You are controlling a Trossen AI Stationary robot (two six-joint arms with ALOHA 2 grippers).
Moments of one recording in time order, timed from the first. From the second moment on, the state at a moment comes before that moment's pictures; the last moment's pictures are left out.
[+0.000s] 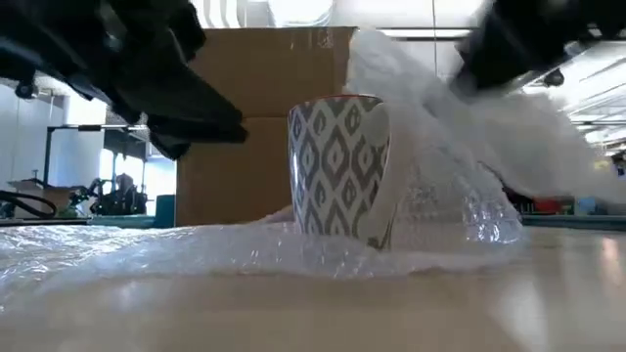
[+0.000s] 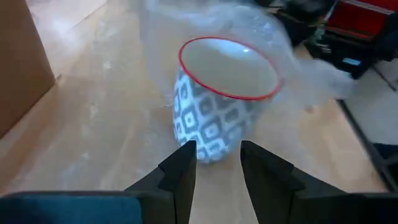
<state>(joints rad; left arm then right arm) -0.45 1.55 0.55 0.55 -0.39 -0.46 0.58 1.65 0.91 -0.04 0.71 0.27</state>
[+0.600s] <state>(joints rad) -0.44 1.57 1.04 -0.12 -0.43 -0.40 0.43 1.89 1.18 -0.17 0.47 0.06</state>
